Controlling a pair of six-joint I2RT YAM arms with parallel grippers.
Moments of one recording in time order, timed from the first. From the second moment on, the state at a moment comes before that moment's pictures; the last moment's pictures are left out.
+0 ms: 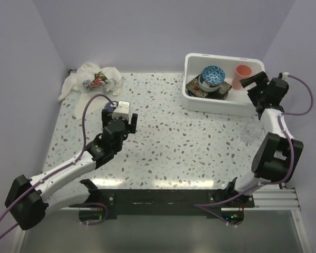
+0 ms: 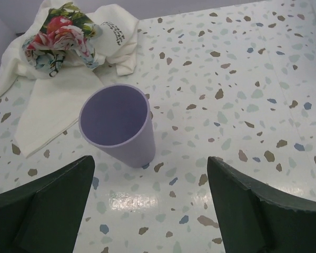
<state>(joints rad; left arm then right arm) -0.74 1.01 0.63 0.09 -0.71 -0.04 -0.36 1.60 1.15 0.07 -0.26 0.77</state>
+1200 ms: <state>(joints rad) -0.15 1.44 0.93 -0.21 -0.29 -0.45 0.09 0.81 0.74 -0.32 -0.31 0.51</state>
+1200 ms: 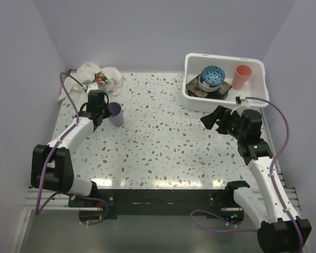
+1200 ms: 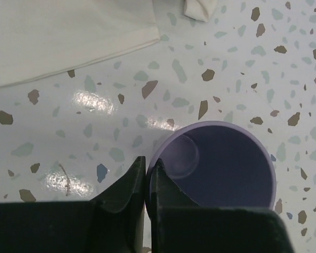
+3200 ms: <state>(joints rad) -0.68 1.43 1.39 -0.58 -0.02 -0.41 0.69 1.11 0.91 -0.02 -0.30 -0.07</state>
